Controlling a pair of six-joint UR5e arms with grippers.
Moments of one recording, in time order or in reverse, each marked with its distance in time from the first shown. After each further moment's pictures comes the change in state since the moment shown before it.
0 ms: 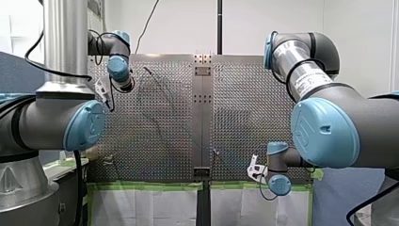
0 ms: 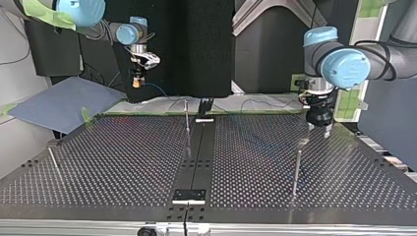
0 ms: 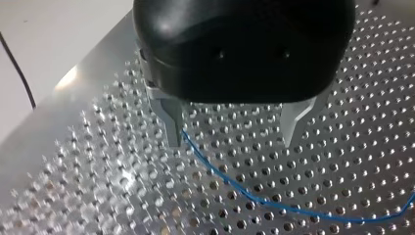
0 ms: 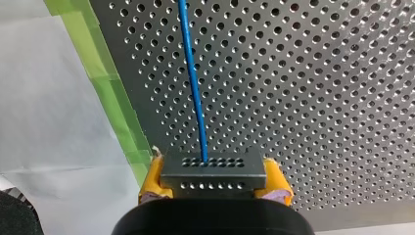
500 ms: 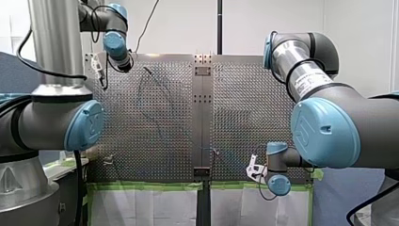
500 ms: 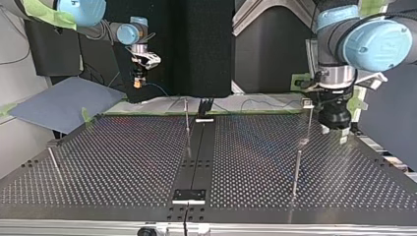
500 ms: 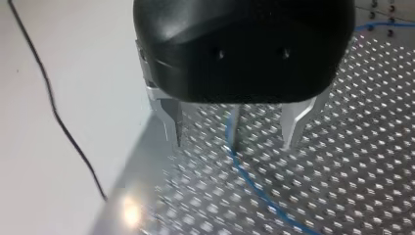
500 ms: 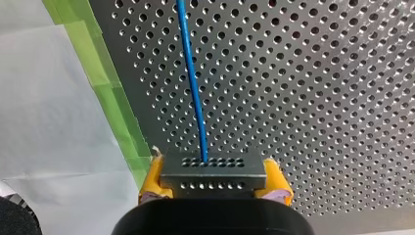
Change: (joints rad) left arm -0.008 0.151 0.079 -0.151 0.001 0.148; right arm 0.005 0.000 0.000 -0.004 -0.011 0.001
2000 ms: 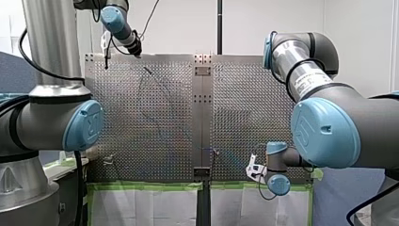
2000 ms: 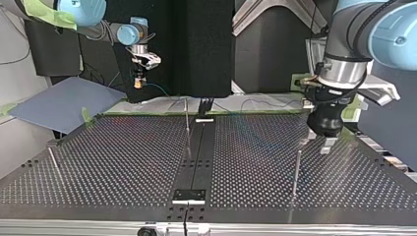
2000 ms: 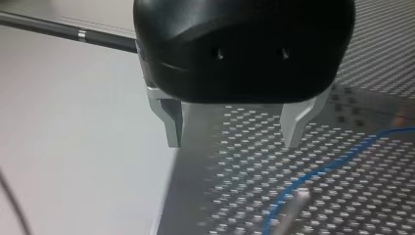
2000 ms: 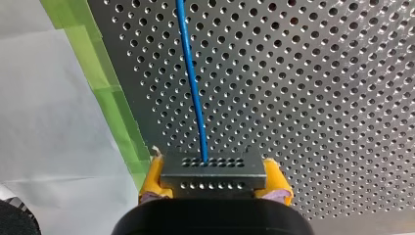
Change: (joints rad) left arm -0.030 0.029 0.172 -0.231 0.219 0.197; right arm 0.002 0.000 -0.006 0.005 -0.004 0.002
